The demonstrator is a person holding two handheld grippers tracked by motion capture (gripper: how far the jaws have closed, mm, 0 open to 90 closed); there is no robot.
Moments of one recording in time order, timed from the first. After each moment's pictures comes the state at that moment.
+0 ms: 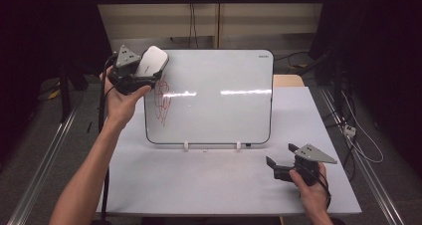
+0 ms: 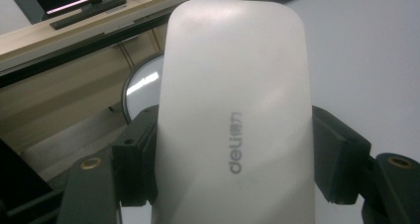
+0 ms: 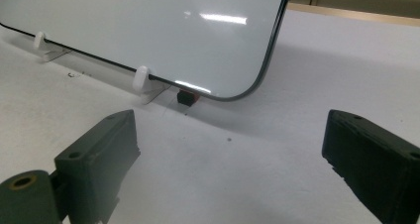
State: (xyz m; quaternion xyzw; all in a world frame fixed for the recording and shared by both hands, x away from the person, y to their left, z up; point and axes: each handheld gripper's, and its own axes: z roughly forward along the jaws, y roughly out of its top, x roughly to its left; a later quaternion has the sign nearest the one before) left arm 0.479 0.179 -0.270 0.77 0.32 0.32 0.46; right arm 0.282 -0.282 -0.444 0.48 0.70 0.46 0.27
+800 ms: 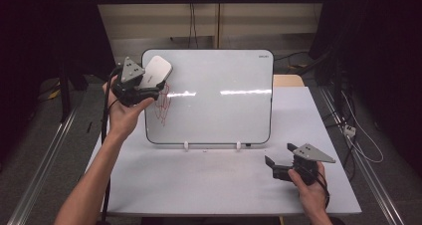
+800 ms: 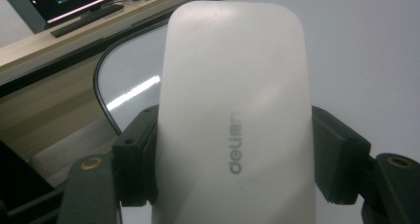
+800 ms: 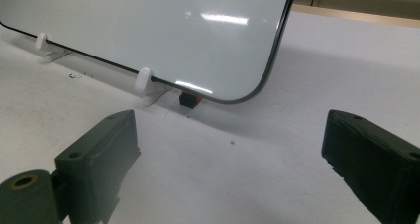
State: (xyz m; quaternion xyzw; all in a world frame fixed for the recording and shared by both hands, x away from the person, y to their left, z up) left arm 0.462 0.171 -0.285 0.78 0.30 0.34 0.44; right arm 0.284 -0.279 -0.443 0.47 0.70 0.46 0.27
